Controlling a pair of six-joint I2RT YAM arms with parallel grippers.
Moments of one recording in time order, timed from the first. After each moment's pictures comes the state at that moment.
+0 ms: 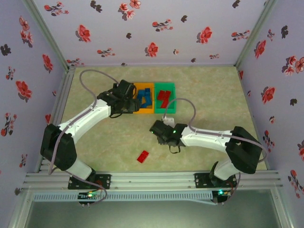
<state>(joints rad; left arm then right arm) -0.62 1.54 1.26 -0.73 -0.19 -0.49 1.02 1.50 0.89 -0.59 0.32 0.94</state>
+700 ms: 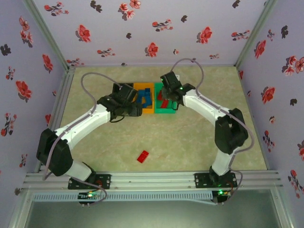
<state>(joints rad) -0.70 1.48 1.21 -0.74 -0.18 -0.51 0.59 1.81 1.46 -0.57 0.25 0.54</state>
